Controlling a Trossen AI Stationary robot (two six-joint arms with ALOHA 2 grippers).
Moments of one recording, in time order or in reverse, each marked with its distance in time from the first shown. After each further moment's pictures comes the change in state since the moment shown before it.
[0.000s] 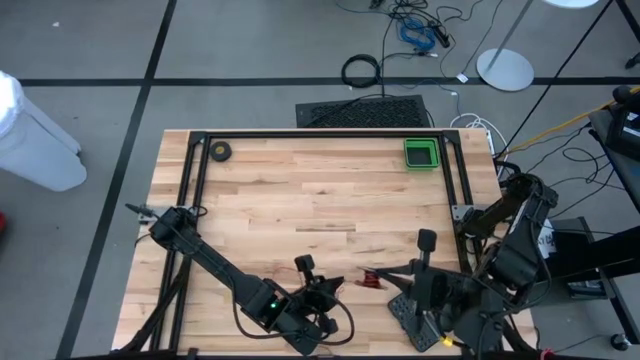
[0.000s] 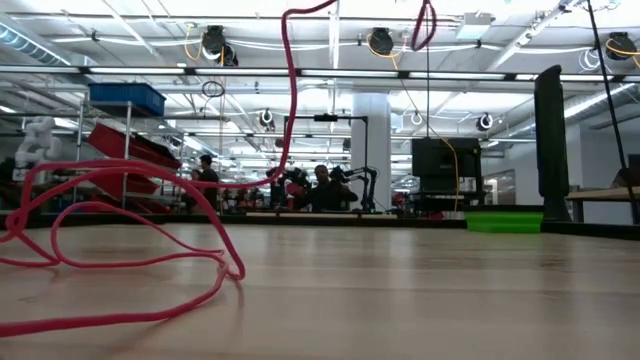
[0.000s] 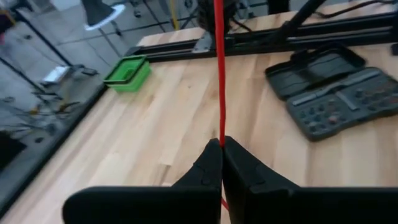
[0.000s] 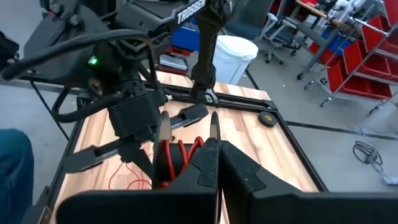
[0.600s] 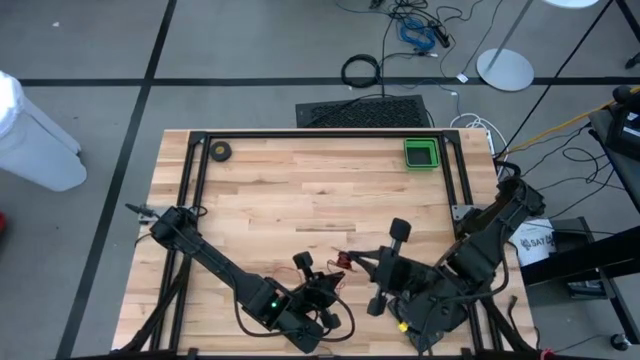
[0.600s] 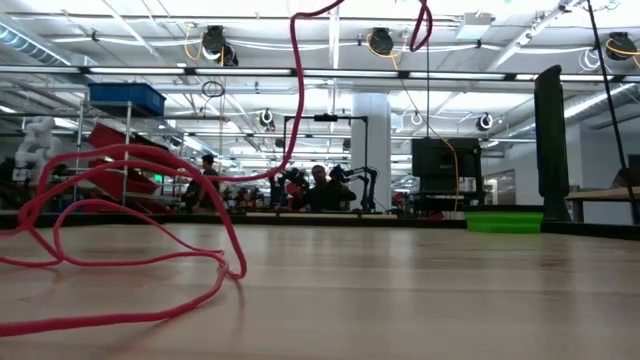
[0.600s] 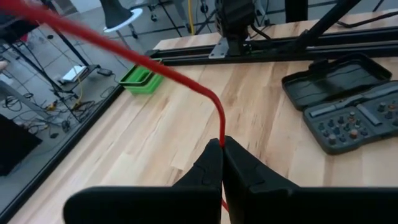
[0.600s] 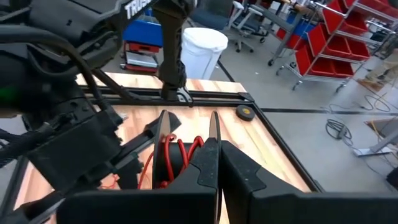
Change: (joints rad) left arm 0.009 0.000 0.000 0.003 -0.059 -0.025; right arm -0.162 0.078 0.000 0.115 -0.002 -0.022
